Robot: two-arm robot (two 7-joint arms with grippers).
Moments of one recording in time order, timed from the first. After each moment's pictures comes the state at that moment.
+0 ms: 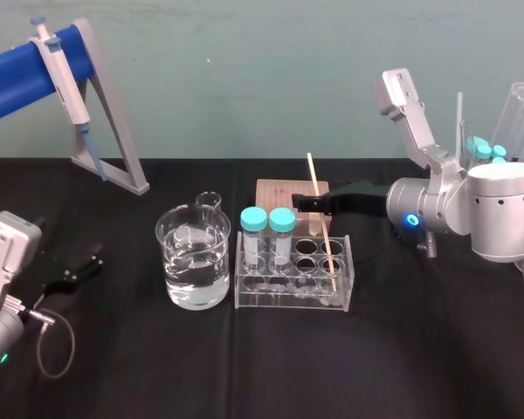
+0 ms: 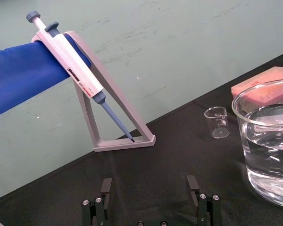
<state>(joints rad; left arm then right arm) -0.20 0.60 0.45 -1.41 -0.25 -0.12 0.03 0.69 0.41 -0.55 -1.22 0.62 0.60 0.28</state>
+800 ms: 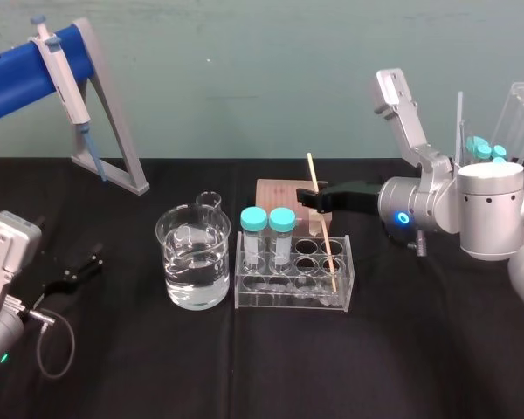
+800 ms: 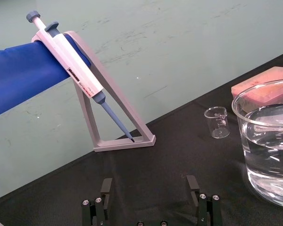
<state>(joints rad) -0.20 0.60 0.45 -1.41 -0.25 -0.12 0.03 0.69 0.36 -0.51 -1.18 0.58 0.60 0.30</state>
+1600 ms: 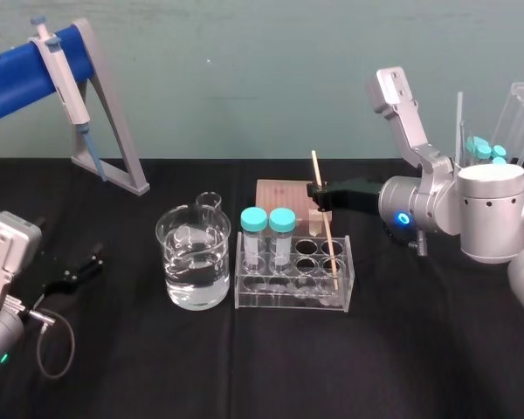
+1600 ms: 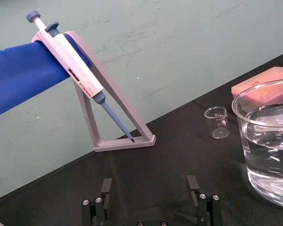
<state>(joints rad) -0.20 0.60 0.45 -1.41 -0.25 -0.12 0.03 0.67 0.34 -0.48 -1.20 0.53 0.59 0.30</state>
